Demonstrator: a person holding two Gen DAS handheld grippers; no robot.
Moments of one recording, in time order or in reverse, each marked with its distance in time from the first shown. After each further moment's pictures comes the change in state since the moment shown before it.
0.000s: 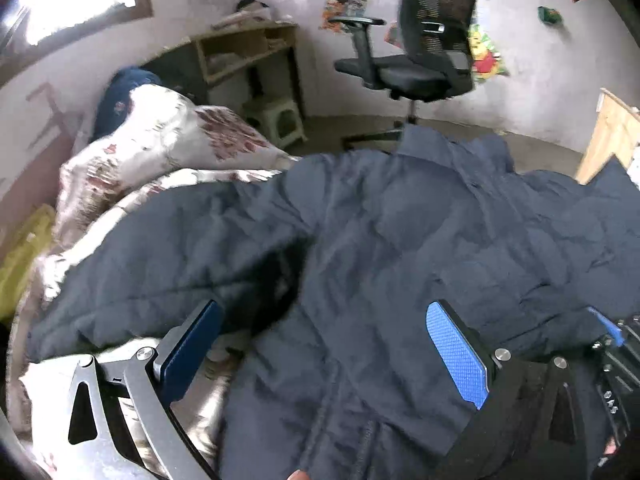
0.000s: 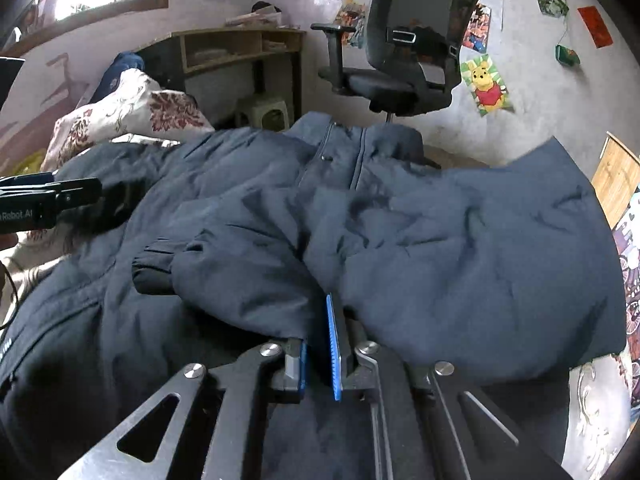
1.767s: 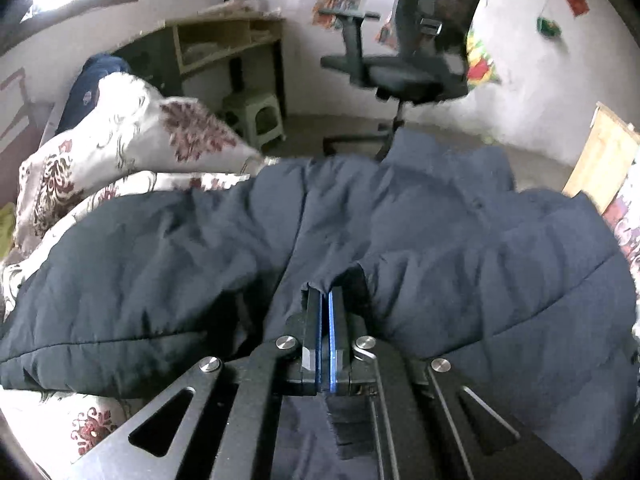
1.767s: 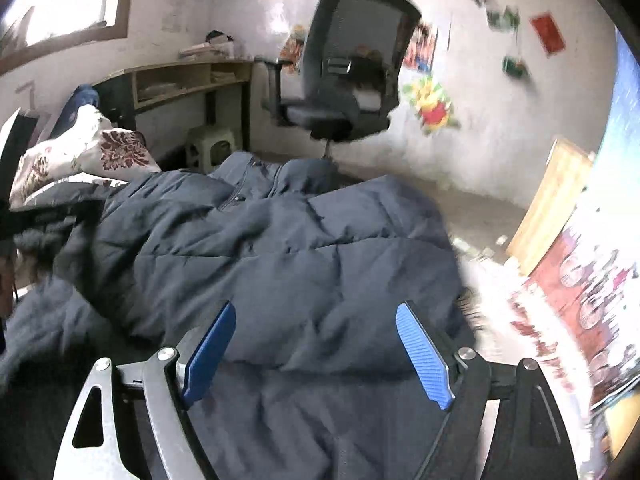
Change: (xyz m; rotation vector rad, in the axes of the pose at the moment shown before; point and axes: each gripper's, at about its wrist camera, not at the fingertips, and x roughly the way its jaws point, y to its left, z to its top) left arm 0.061 0.005 0.024 -0.027 0.014 -0.045; right arm -0.022 -0.056 0.010 0.083 -0.069 -0.117
